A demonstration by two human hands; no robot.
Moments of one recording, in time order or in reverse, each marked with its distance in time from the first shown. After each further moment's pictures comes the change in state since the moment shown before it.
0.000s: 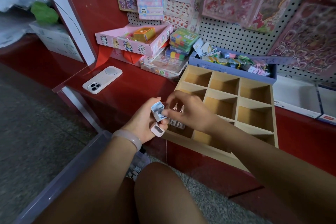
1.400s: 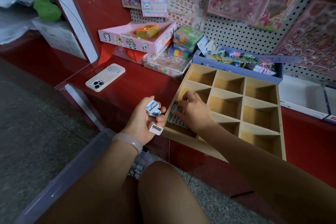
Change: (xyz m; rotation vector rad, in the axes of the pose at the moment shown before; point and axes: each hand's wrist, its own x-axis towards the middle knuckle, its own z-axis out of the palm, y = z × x) left_hand -0.005 0.001 -0.011 -0.124 0.084 0.110; right_hand 0.007 0.026 0.027 -0.658 -0.007 0.188
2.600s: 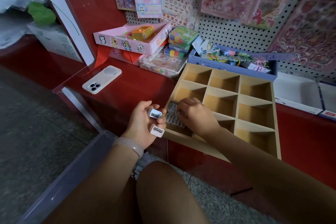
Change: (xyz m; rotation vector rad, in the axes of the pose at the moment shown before) left_hand -0.004 -0.009 0.008 -0.096 0.027 -0.019; right_hand -0.016 0.019 0.007 0.093 0.082 -0.156
